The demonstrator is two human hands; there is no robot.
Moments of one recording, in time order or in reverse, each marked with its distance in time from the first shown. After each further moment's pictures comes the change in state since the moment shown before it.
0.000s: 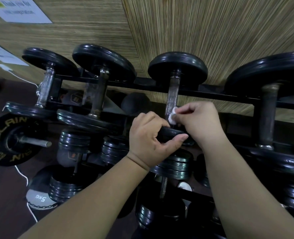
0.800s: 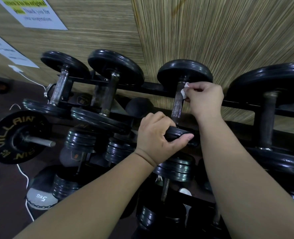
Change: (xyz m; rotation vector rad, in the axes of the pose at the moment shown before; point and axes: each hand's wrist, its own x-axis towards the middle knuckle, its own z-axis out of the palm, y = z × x) left_hand 0.001 0.003 0.000 0.019 -0.034 -0.044; right_hand 0.049 -0.024 0.009 0.140 0.287 -0.144
